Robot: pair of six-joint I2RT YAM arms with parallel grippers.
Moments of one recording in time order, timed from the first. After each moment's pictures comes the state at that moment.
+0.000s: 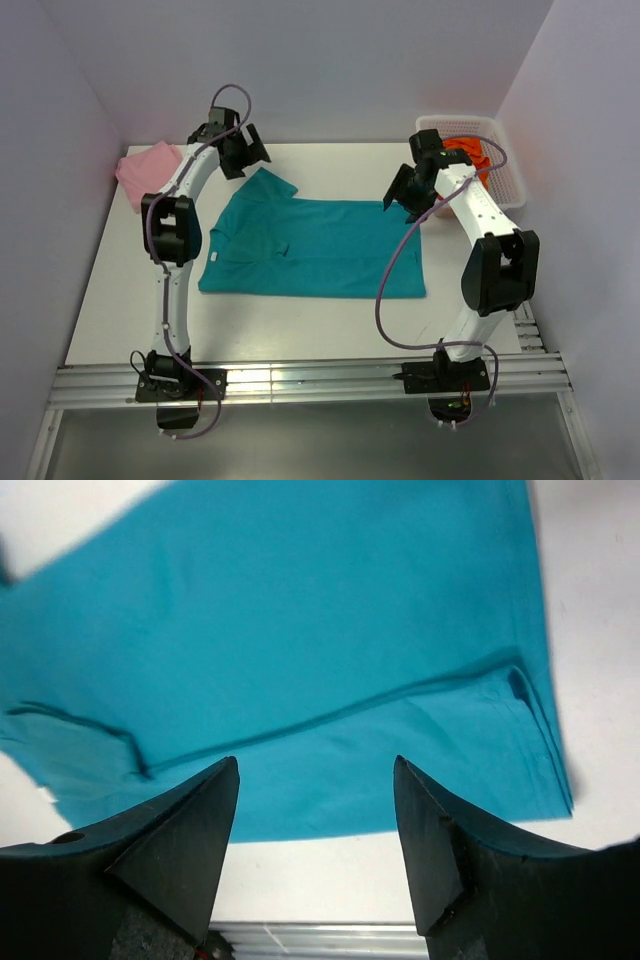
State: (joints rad) left arm -0.18 2.36 2.21 -0.68 0.12 -0.60; right arm 0.14 1.71 1.55 -0.98 -0.05 0.68
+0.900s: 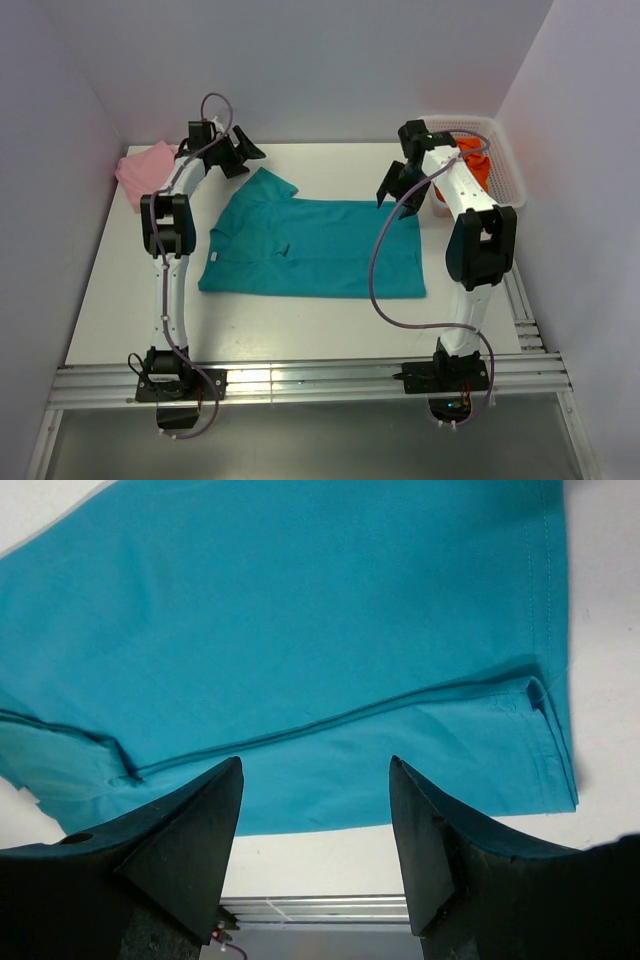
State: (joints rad) left arm -0.03 2.66 2.32 -0.31 0.61 -0.63; right arm 0.16 1.96 1.80 -1.16 -0.07 0.67
